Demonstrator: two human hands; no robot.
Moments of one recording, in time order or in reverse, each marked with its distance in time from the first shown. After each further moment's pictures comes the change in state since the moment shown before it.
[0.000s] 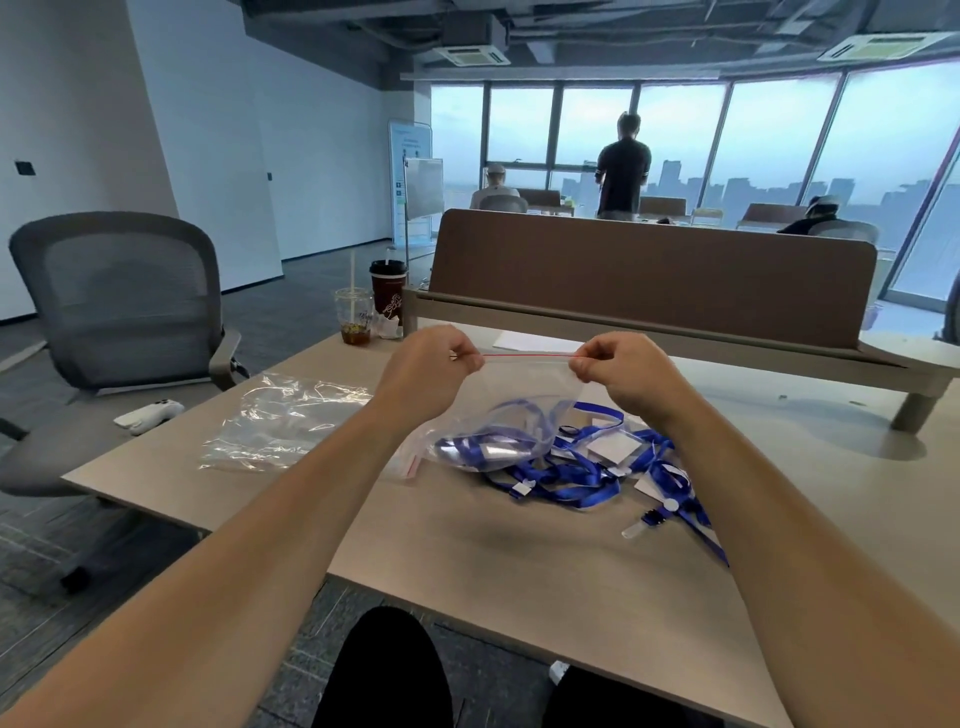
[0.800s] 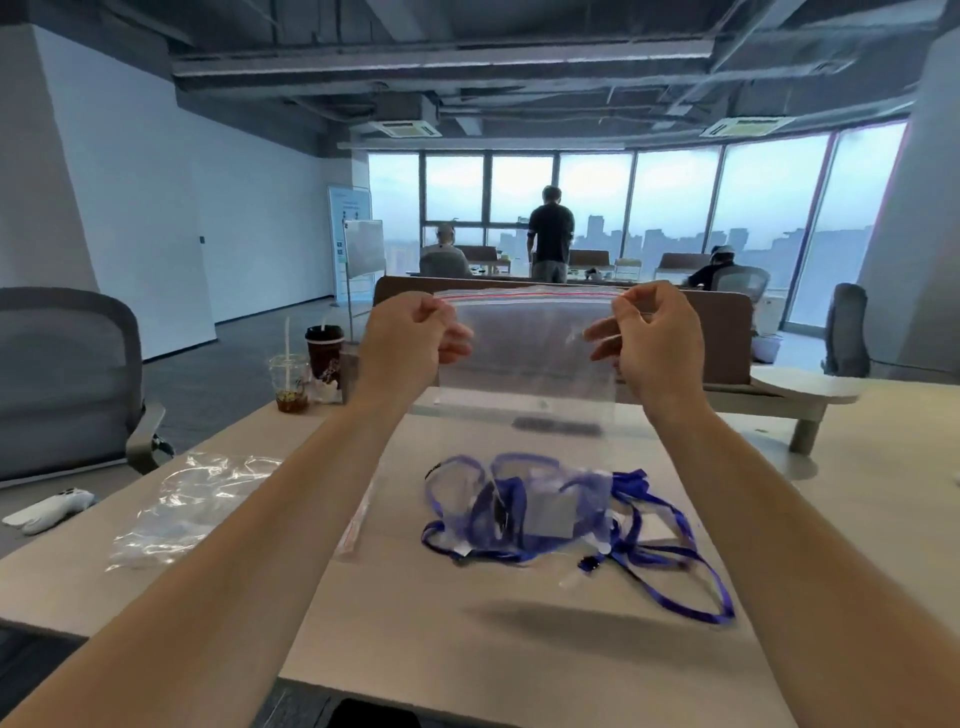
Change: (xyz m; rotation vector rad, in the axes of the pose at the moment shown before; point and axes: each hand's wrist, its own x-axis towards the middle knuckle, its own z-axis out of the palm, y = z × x) left_hand 0.034 0.099 -0.026 -0.755 0.127 -0.011; right_hand -0.017 -0.031 -0.095 0.408 0.624 -0.109
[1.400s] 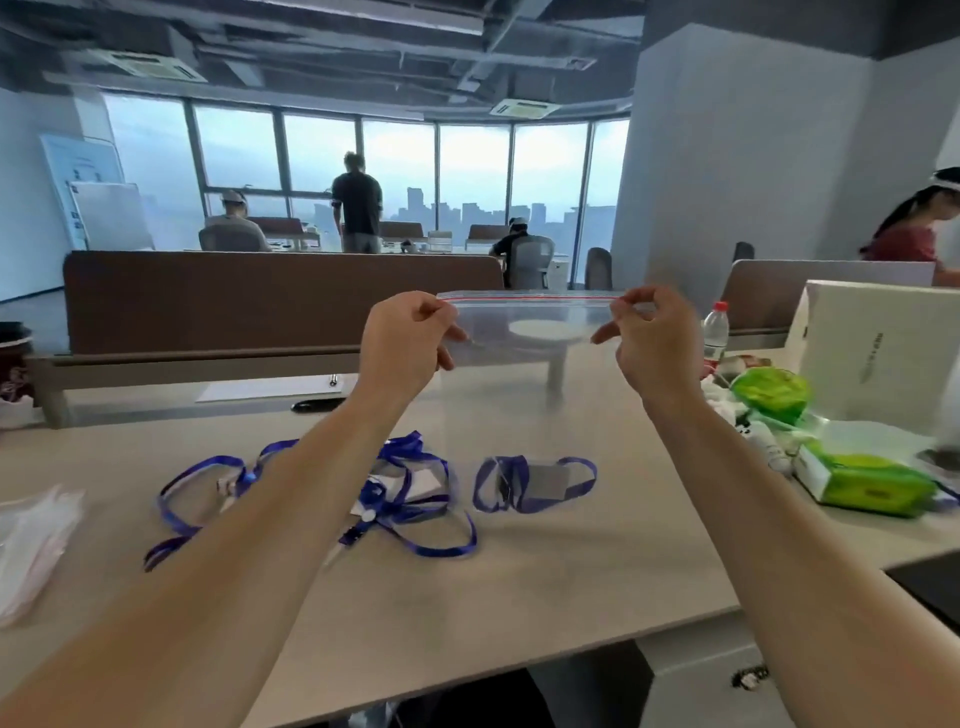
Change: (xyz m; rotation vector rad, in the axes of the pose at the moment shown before) left_hand -0.070 0.031 0.242 -0.004 -0.327 0.089; right_hand -0.005 0.036 -0.265 -0.438 0.393 0.077
